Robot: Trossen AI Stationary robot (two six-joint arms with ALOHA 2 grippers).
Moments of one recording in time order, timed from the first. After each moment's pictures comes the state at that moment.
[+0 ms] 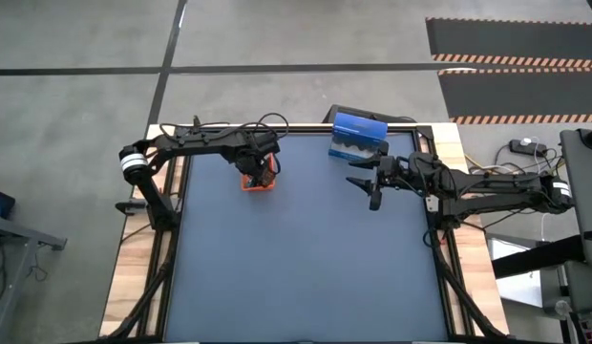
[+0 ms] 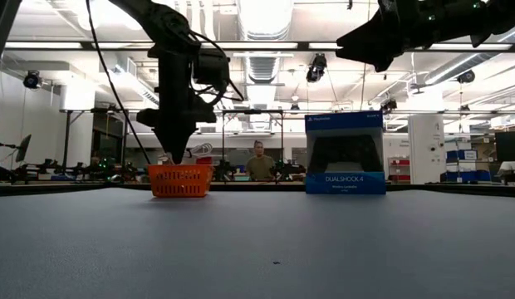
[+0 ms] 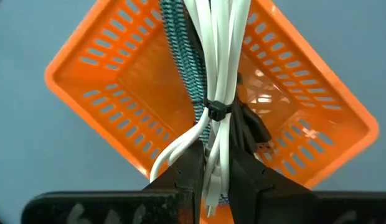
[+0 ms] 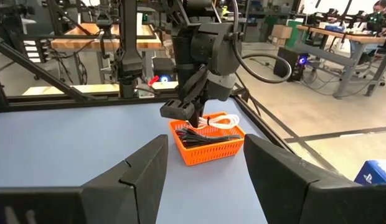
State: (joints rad) left arm 0.44 1.70 1.23 -0.95 -0.15 -0.46; right arm -0.19 0.88 0.50 0.26 0.00 -0.05
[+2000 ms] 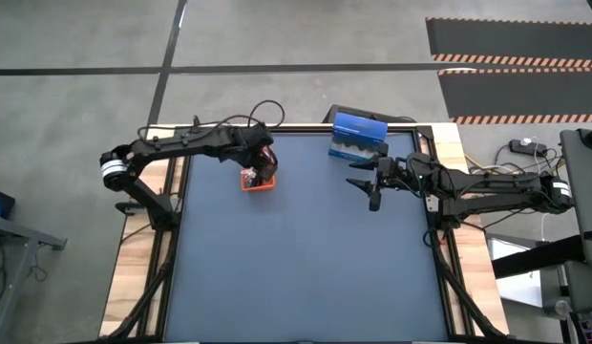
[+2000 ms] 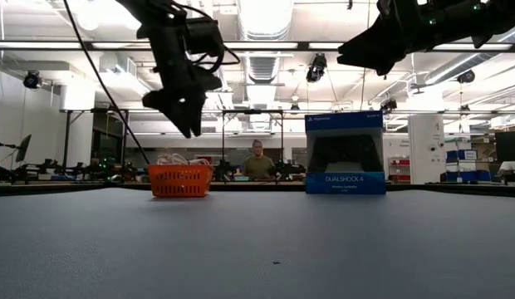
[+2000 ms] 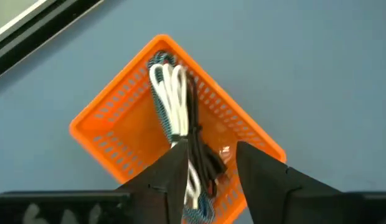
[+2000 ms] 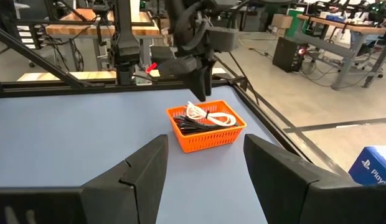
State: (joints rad) left arm 0.43 1.54 1.22 -0.83 -0.16 -0.46; right arm -0.19 0.88 0.50 0.21 0.01 -0.06
